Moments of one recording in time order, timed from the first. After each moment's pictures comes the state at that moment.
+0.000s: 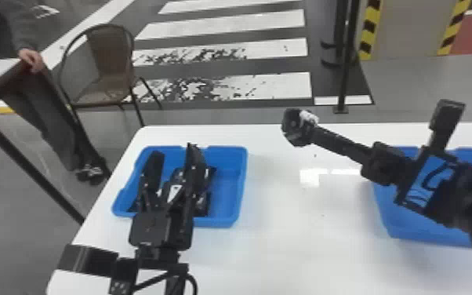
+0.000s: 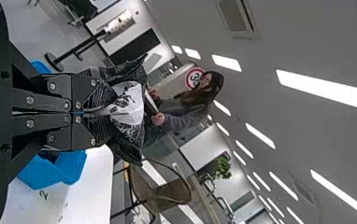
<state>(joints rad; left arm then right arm) 0.50 0.09 -0.08 -1.95 0.40 -0.54 -0.07 -0.23 -0.25 0.24 -1.50 -0.81 0.45 0.79</state>
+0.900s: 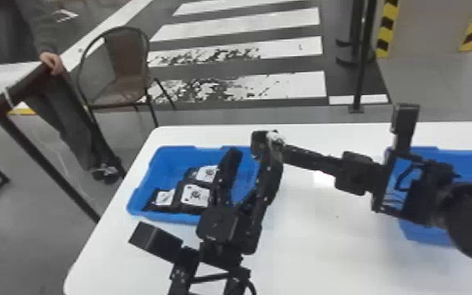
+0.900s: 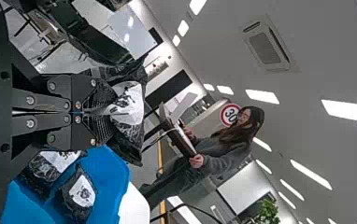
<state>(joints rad) 0.45 0.16 -0.30 -1.98 0.50 -0.41 -0.09 -0.34 -0.26 0.46 -1.43 -0.88 0.48 0.82</state>
